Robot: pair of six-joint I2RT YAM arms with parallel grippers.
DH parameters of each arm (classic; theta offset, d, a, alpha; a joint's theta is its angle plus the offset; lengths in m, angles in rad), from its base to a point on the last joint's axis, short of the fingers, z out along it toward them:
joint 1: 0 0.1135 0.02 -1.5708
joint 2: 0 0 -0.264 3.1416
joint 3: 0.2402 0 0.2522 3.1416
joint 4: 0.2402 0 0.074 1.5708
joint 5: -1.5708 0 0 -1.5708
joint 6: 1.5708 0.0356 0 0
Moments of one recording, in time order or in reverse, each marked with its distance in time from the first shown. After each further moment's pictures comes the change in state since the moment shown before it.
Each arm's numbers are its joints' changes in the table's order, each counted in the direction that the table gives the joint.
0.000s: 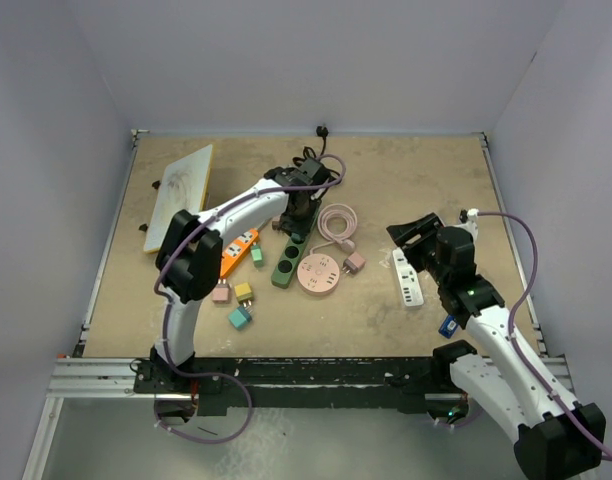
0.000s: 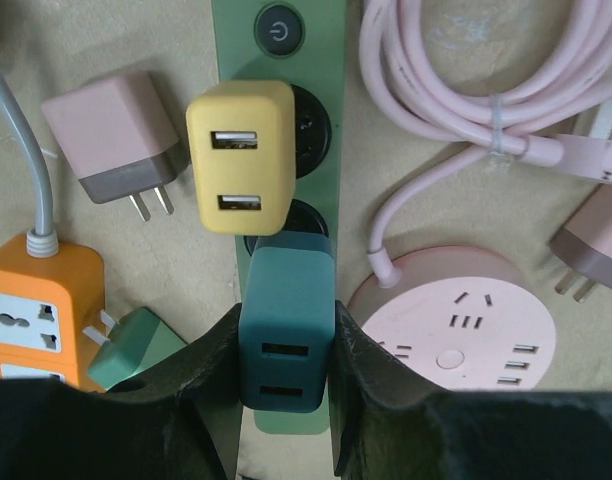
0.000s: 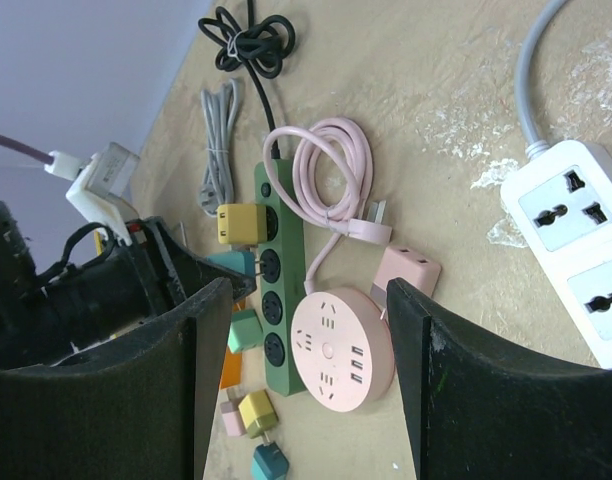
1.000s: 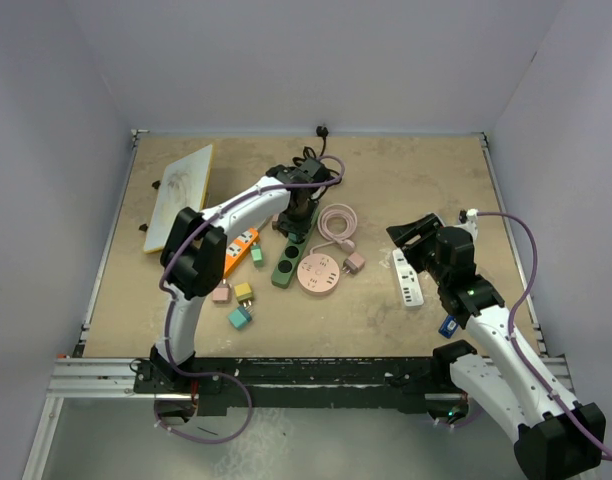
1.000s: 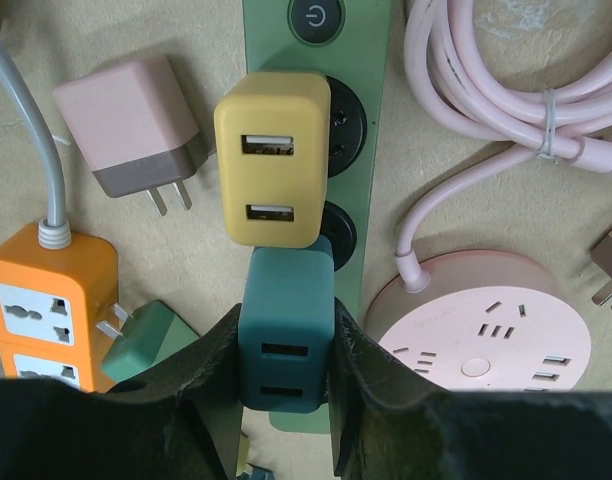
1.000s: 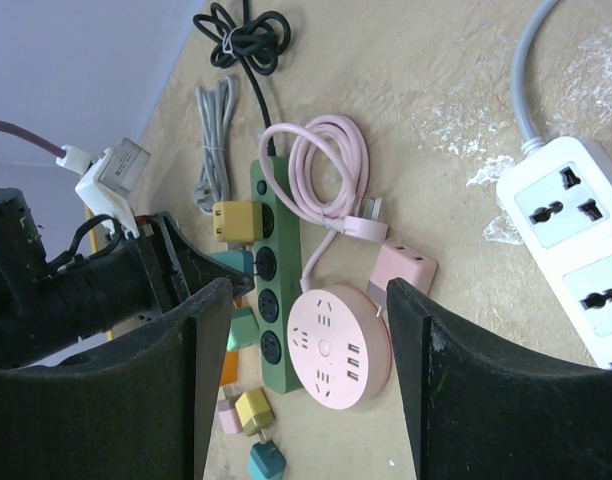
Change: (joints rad) left arm 0.015 0.060 0.043 0.061 0.021 0.000; right arm 0.000 0.000 0.000 0.008 0.002 -0.004
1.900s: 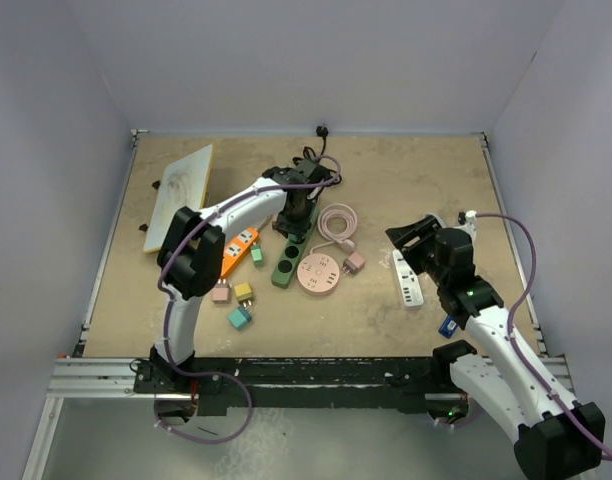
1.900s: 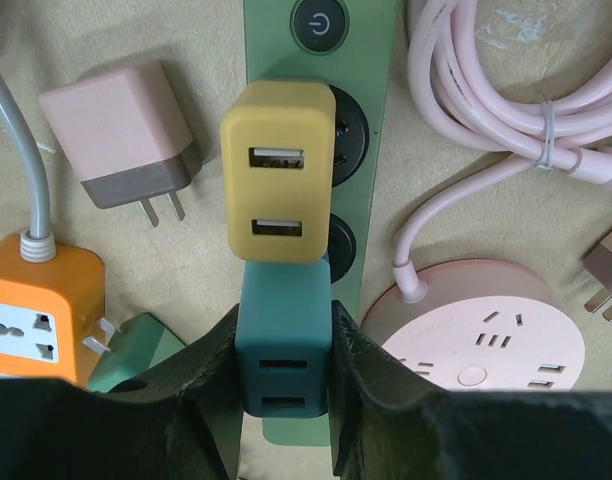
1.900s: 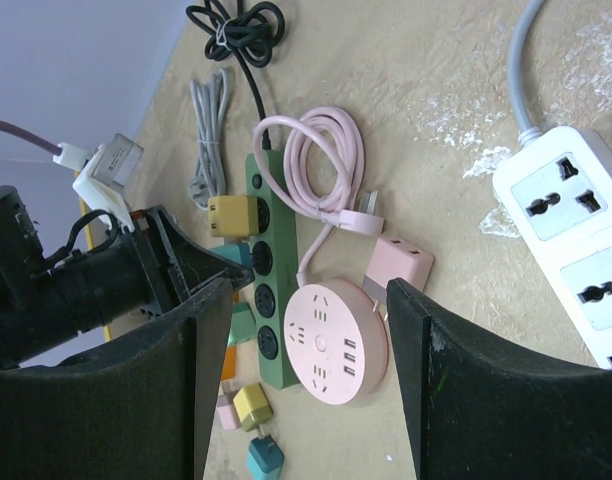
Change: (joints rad) left arm 0.019 -0.010 -0.051 -0.065 -0.032 -0.014; right arm 0.000 -0.002 -0.011 -0.001 0.010 0.008
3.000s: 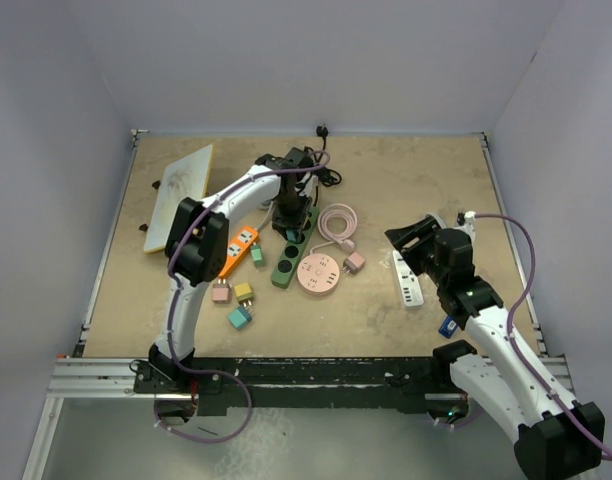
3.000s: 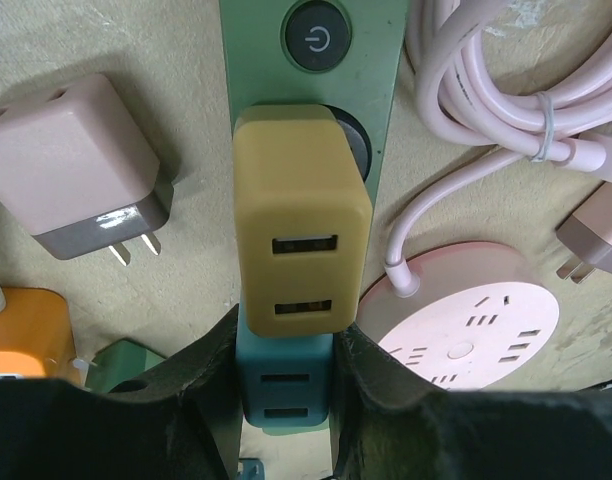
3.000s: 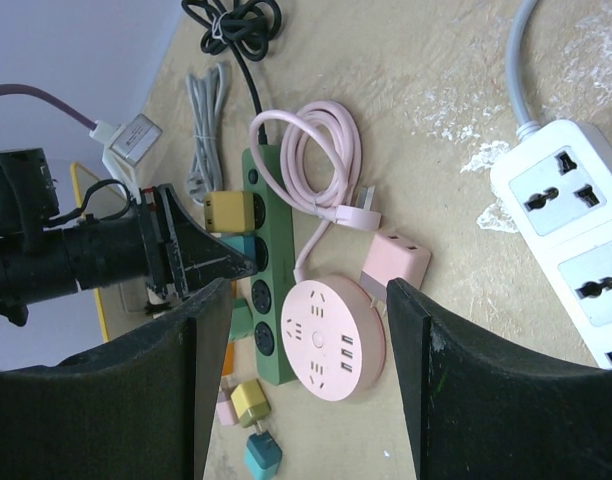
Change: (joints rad) left arm 0.102 0.128 0.144 0.117 -0.246 0.066; right arm 0.000 0.000 -0.008 0.002 0.008 -0.001
